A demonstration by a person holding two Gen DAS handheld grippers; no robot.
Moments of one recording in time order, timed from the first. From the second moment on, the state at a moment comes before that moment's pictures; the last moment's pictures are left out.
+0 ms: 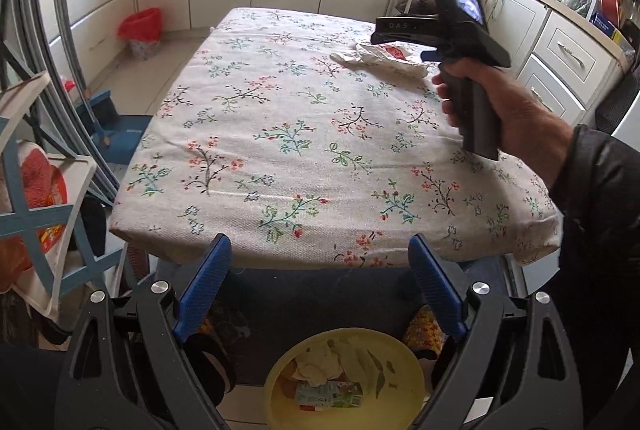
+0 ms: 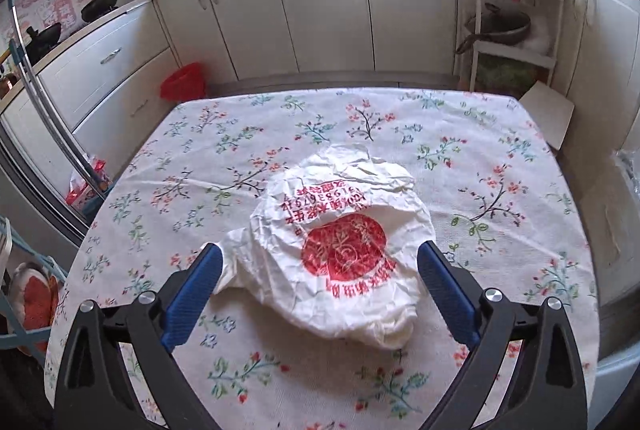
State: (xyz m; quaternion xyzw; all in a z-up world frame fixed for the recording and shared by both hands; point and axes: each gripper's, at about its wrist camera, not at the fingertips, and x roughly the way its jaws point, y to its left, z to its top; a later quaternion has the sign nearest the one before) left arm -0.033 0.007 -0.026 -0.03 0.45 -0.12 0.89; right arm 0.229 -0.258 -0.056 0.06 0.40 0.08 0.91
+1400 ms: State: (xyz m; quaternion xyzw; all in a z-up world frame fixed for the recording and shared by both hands) left arm -0.064 0.006 -0.011 0.00 0.41 -0.07 0.91; right arm 0.103 -0.266 0.003 0.15 0.38 0.18 0.89
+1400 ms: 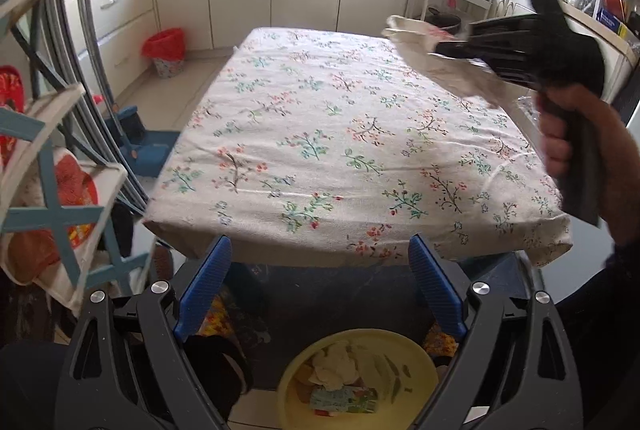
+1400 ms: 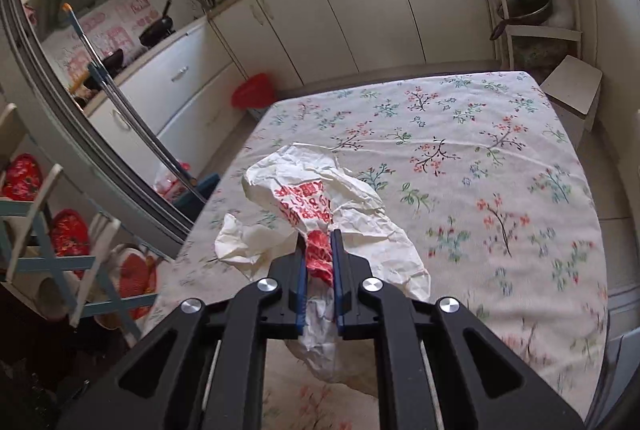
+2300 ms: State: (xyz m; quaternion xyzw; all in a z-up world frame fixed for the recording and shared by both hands) left arm -0.072 0.007 -0.002 0.03 0.37 -0.03 0.93; right arm -0.035 -0.265 -0.033 0.25 0.39 0.24 0.85
